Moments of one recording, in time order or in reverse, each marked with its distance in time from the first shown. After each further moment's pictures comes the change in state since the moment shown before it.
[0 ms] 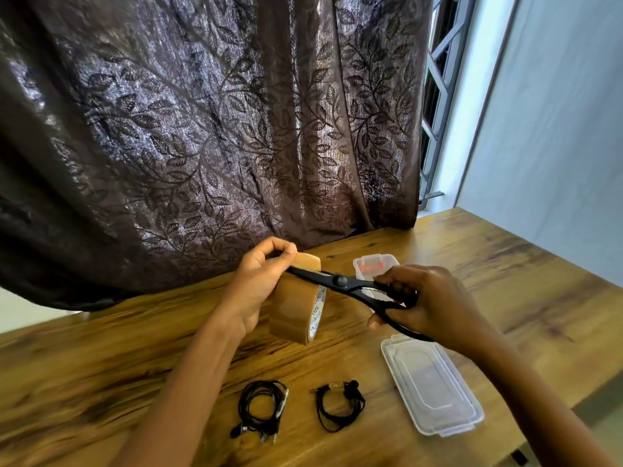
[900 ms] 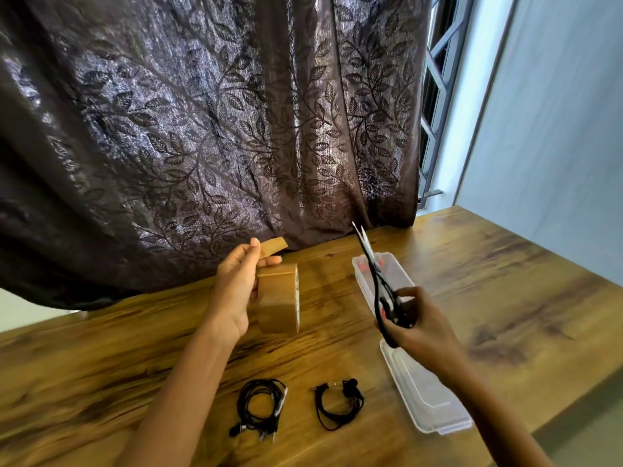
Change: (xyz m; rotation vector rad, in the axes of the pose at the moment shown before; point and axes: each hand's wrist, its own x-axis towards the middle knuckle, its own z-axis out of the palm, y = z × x) left_hand 0.009 -0.015 -0.012 -0.118 0.258 -0.003; right_hand -0.029 0.022 0.056 0.498 0.061 0.578
